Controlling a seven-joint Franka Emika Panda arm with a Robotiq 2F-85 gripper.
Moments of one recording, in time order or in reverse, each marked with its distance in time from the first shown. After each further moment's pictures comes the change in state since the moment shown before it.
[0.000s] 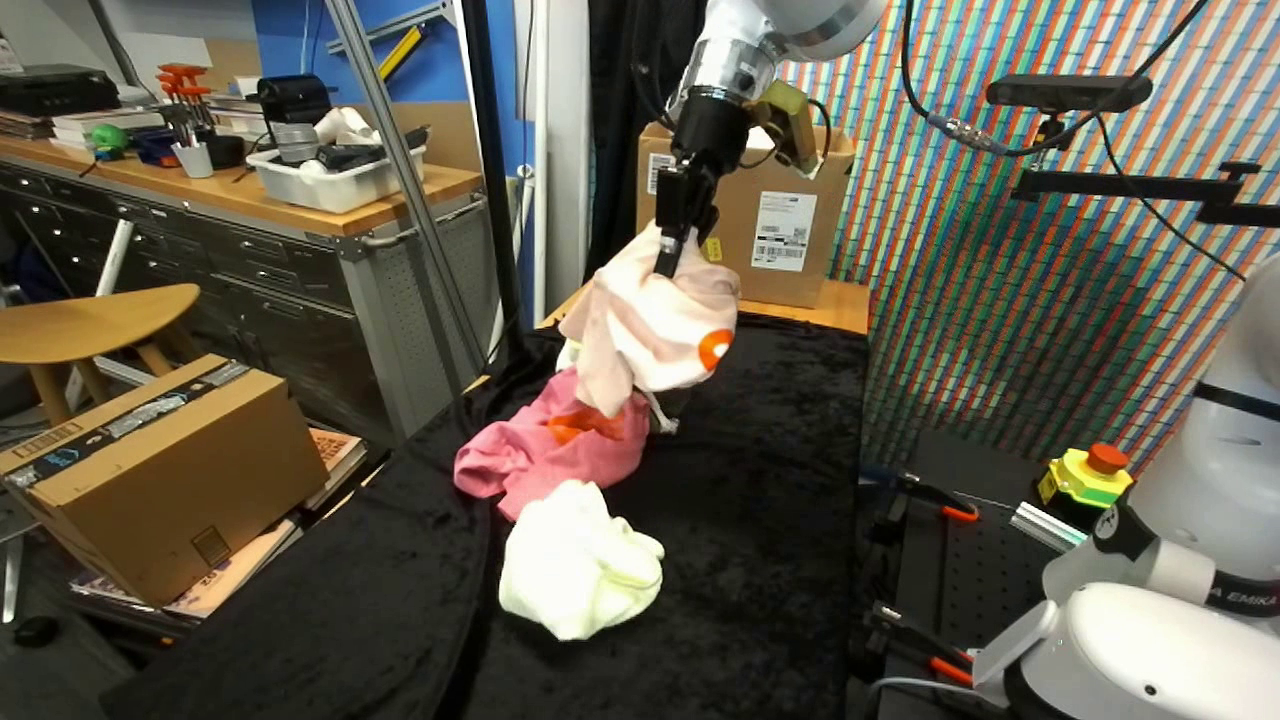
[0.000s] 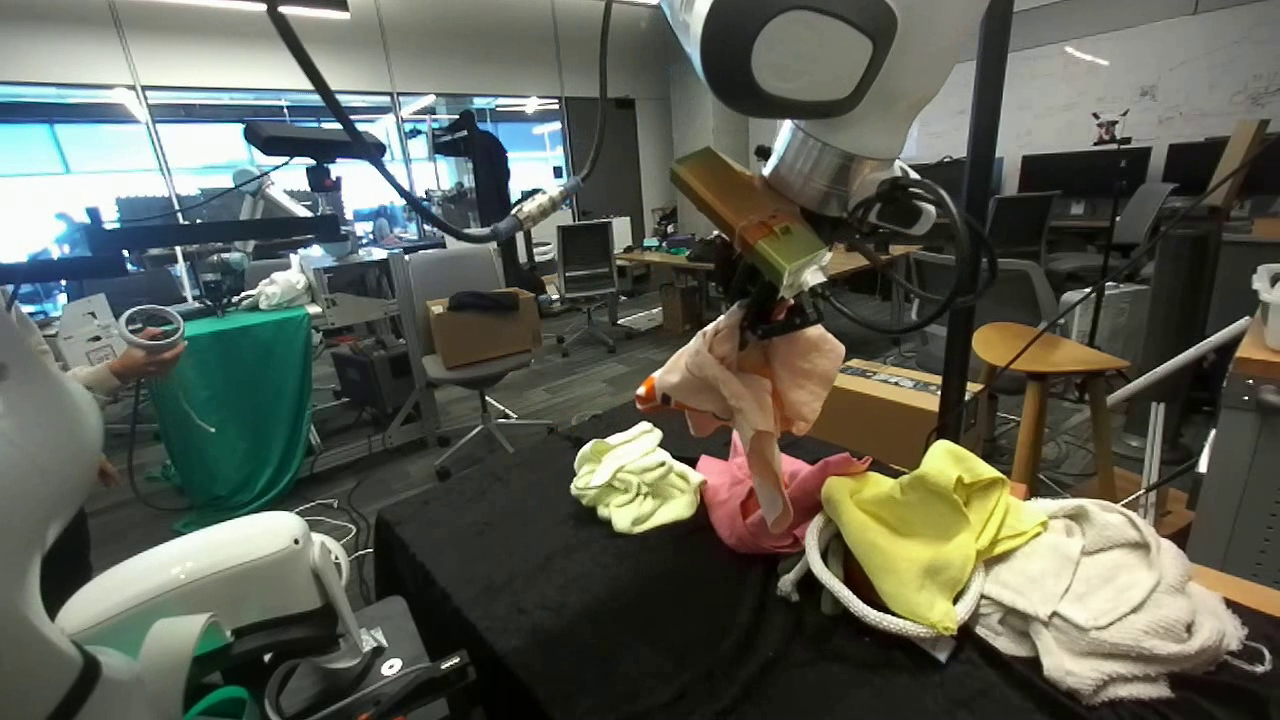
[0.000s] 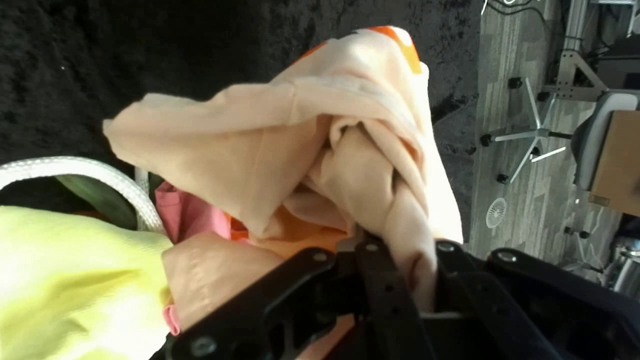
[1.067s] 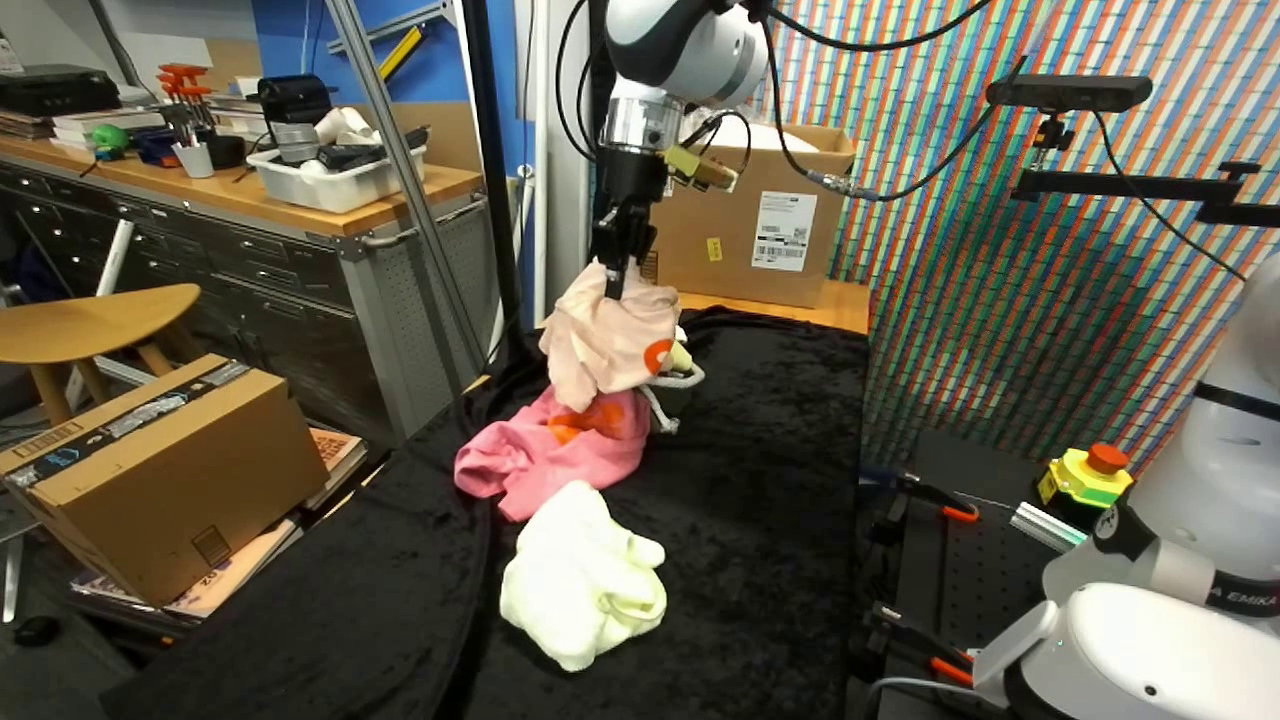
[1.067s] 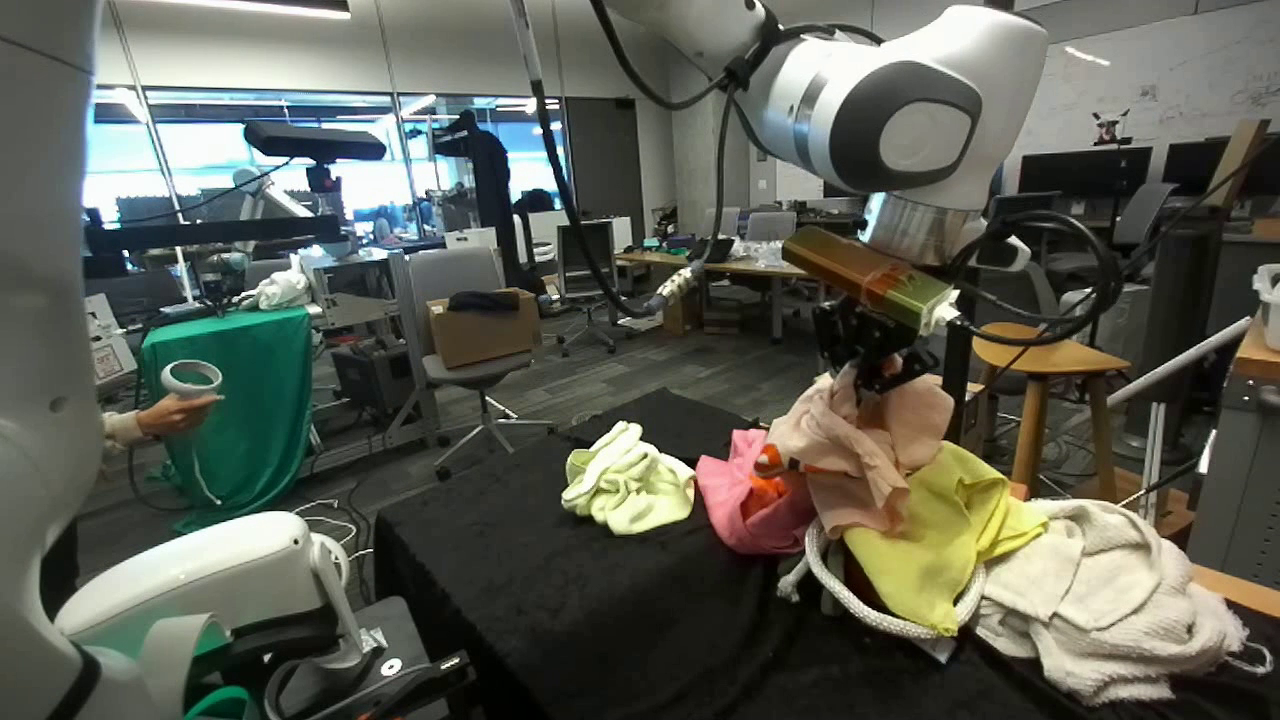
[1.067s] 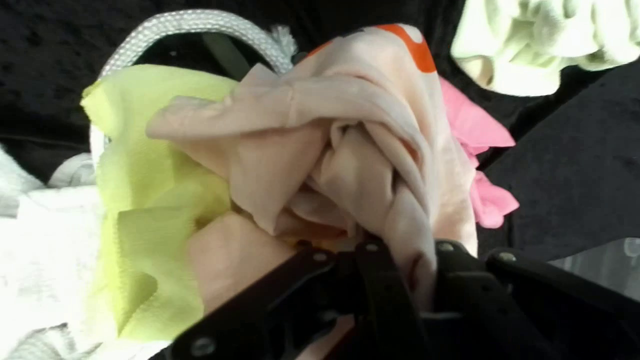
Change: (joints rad) arm -0.004 0.359 0.016 0.327 -0.247 0.108 0.092
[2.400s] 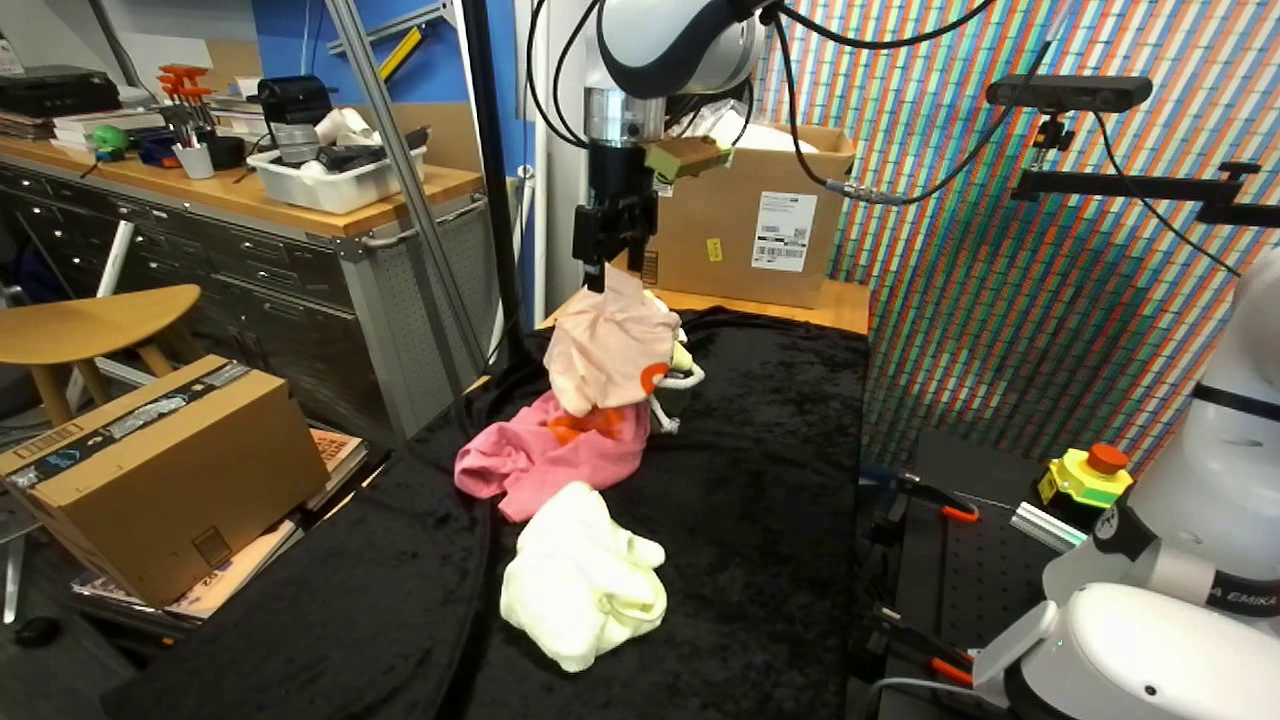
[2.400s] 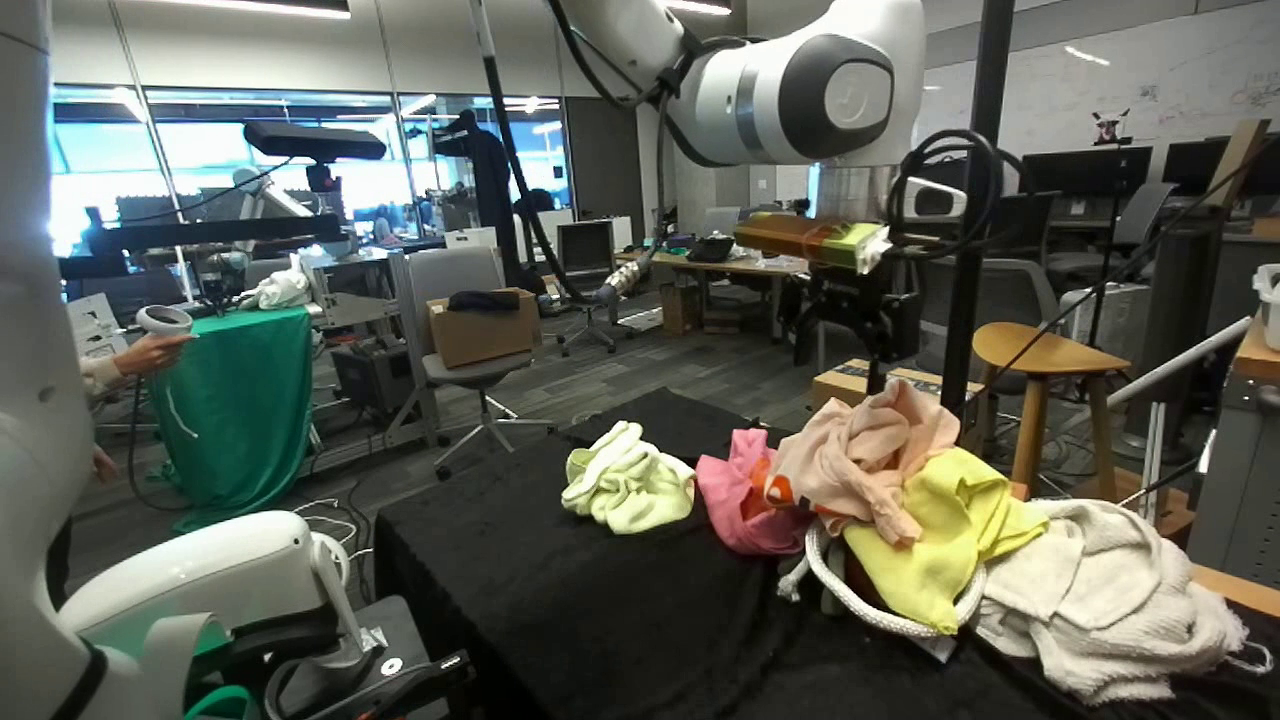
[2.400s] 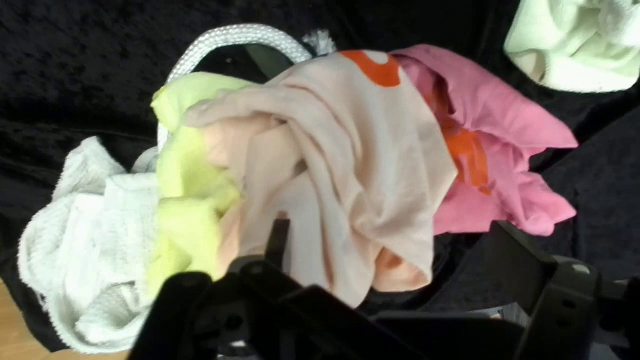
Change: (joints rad) arm 0.058 -0.080 0.056 -0.057 -0.289 0.059 0.286
